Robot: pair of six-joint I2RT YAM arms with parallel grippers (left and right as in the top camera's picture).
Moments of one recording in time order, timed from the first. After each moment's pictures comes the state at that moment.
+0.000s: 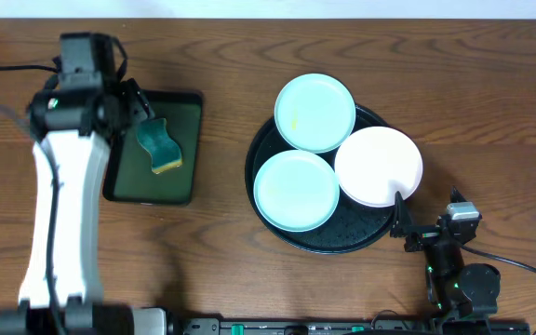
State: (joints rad) left arm 0.06 1.56 1.56 -1.09 -0.22 -0.48; right arm 0.07 0.01 0.01 -0.07 -0.07 0.08
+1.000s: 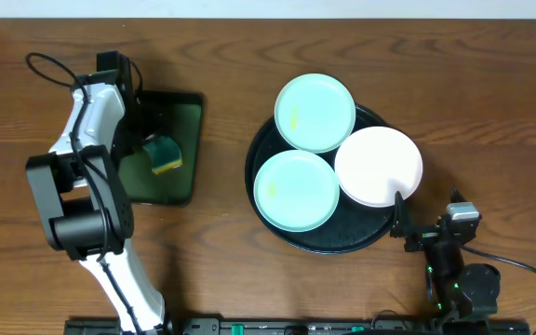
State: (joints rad) left arm 0.17 2.08 1.56 -0.95 0.05 -0.31; right arm 0.07 0.01 0.01 -0.07 -0.07 0.08
